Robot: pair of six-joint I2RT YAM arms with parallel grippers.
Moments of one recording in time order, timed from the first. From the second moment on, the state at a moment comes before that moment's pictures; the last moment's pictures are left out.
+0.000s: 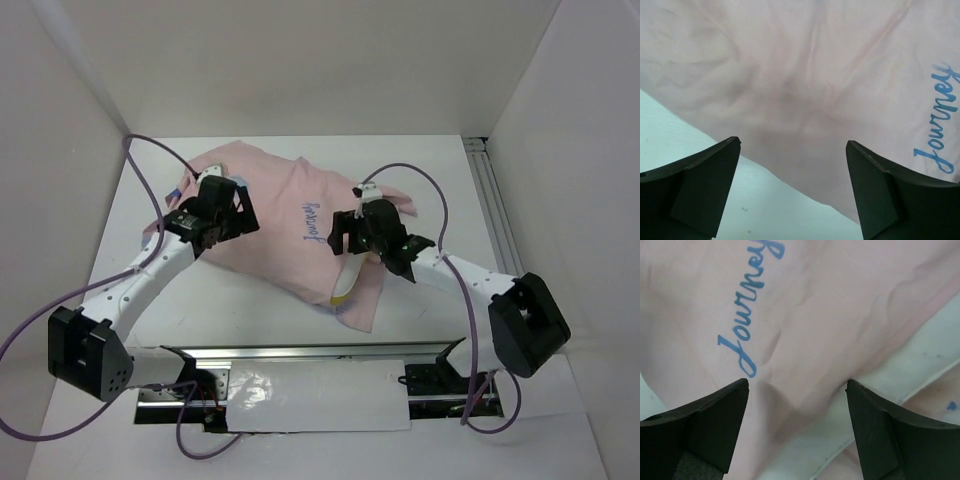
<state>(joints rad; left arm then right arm) -0.37 1.30 1.09 -0.59 -0.28 -0.59 0.60 1.39 0.80 0.04 0.01 0.35</state>
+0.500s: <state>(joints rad) -0.81 1.57 1.42 -0.62 -0.36 -0.49 0.34 1.06 0.69 -0.20 0.11 0.54</state>
